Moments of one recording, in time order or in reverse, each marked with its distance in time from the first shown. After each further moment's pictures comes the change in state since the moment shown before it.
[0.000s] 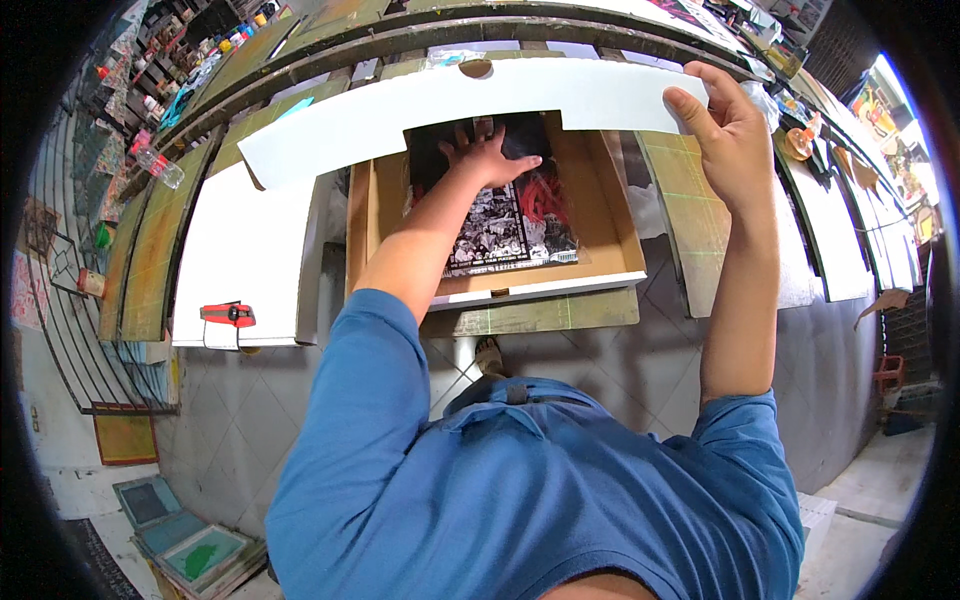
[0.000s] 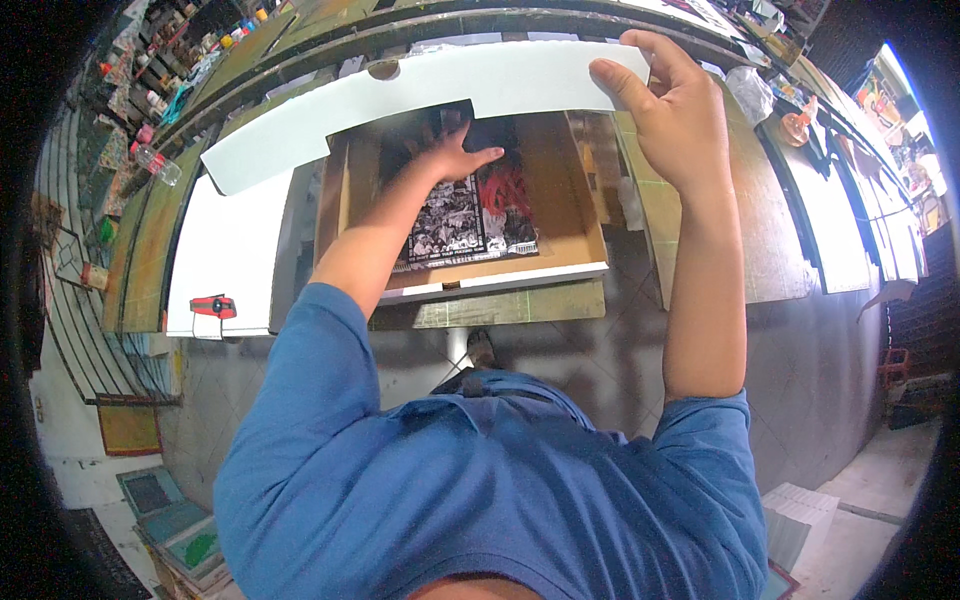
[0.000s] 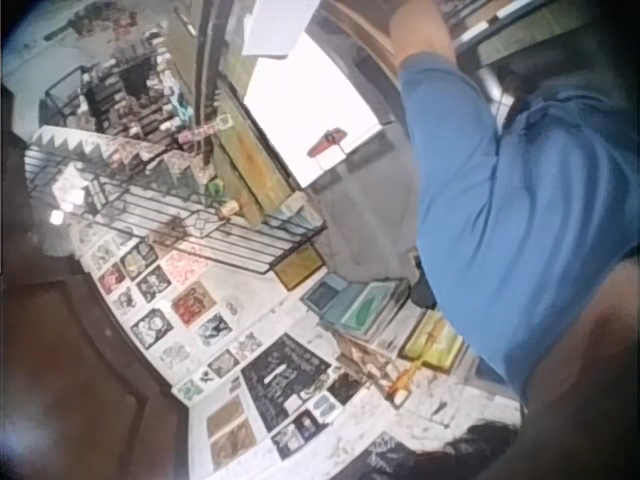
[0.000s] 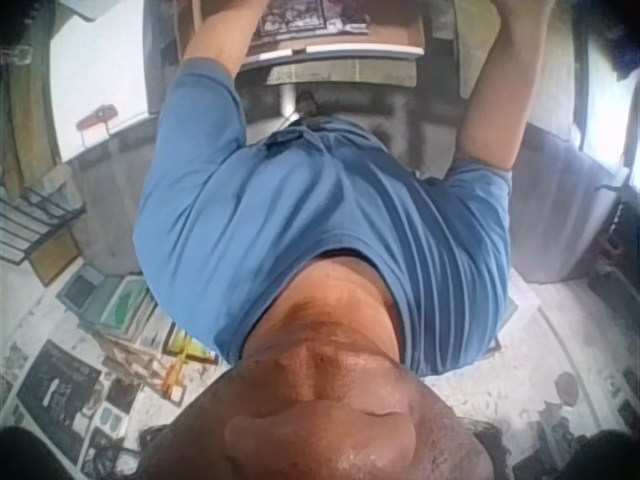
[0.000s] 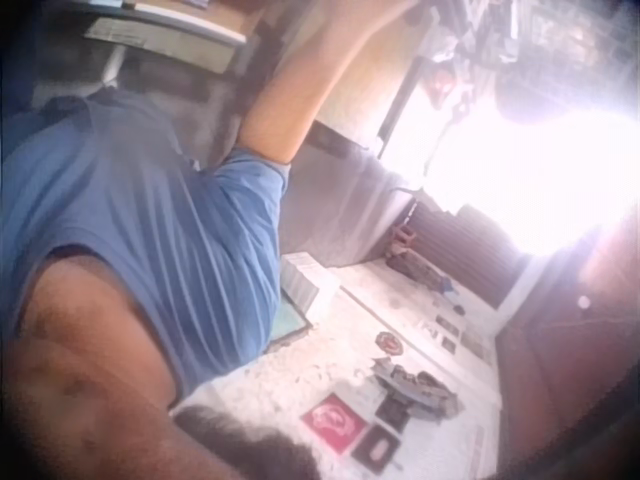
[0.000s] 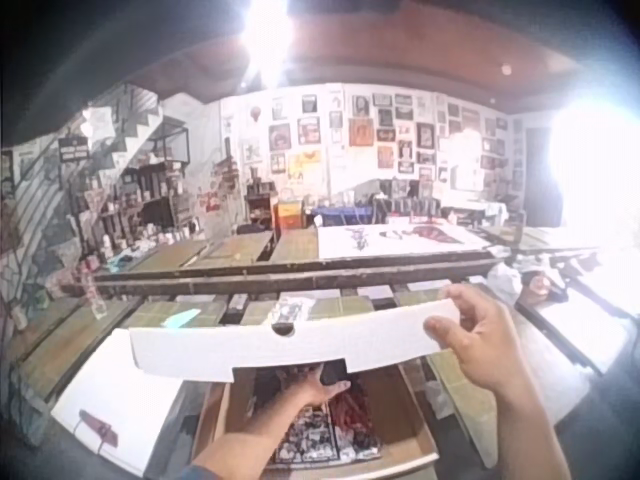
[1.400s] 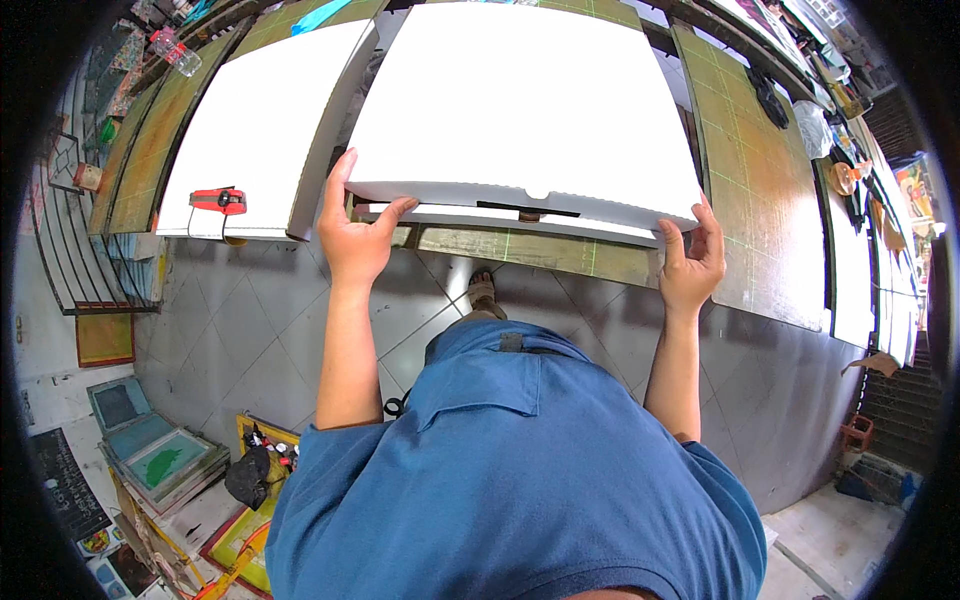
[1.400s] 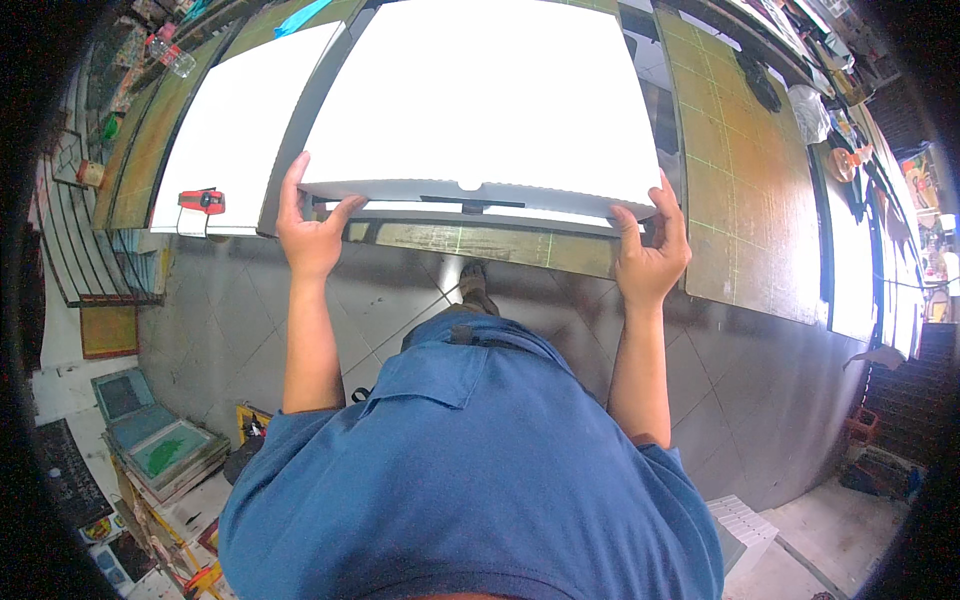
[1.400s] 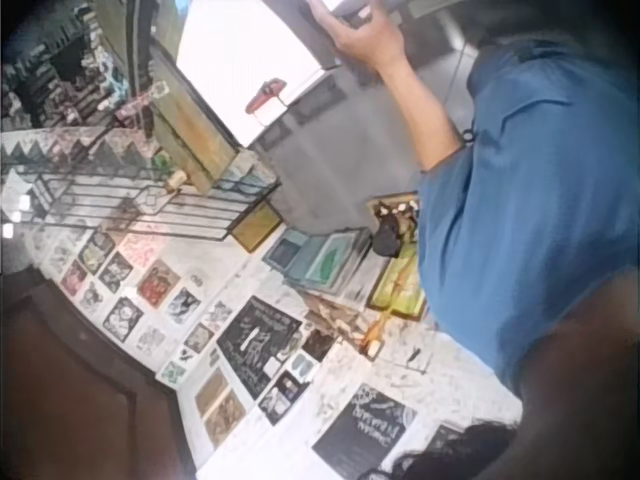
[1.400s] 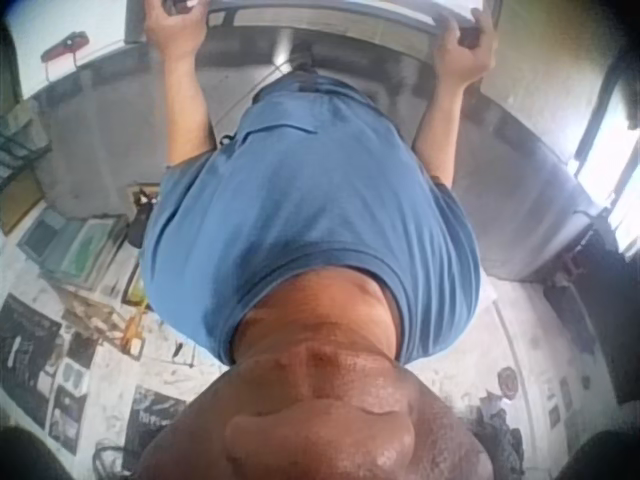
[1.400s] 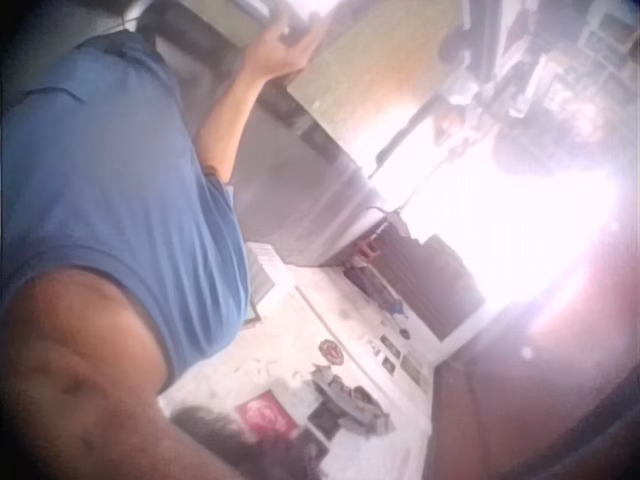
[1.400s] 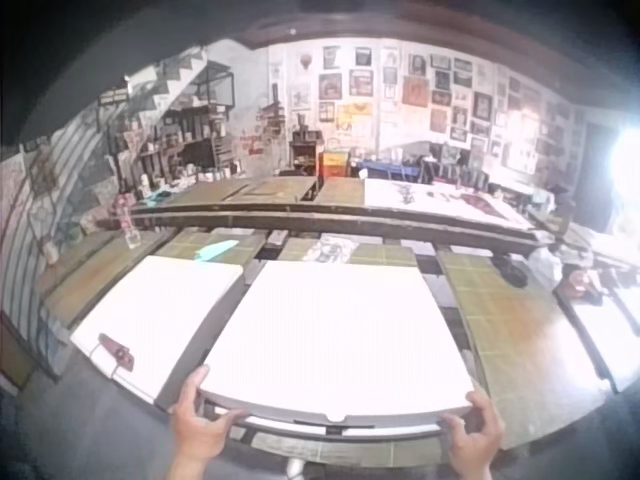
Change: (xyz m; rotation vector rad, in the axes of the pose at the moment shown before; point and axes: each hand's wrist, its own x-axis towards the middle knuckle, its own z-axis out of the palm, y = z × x) left_hand -0.278 -0.081 0.000 -0.738 0.849 -0.179; right_hand -0.179 0.071 0.053 0.137 0.138 0.052
